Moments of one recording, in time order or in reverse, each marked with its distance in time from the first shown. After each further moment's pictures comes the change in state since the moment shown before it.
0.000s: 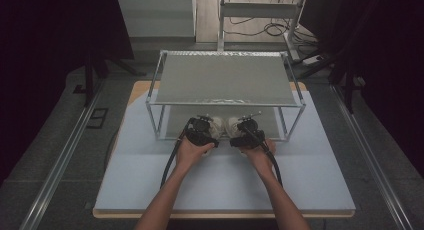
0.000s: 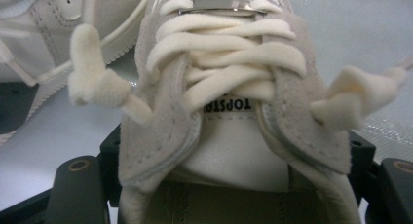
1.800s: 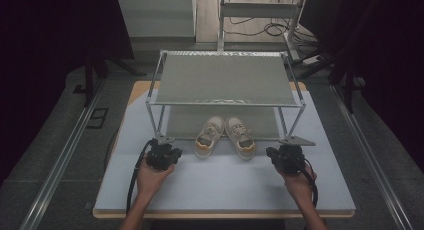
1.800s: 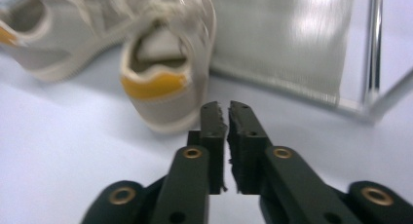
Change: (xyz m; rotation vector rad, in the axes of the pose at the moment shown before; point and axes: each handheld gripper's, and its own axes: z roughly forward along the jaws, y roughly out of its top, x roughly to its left) left arm 0.053 -0.114 -0.056 -0.228 -0.051 -0.050; right arm -0.059 -0.093 -0.092 -0.270 0.106 0.009
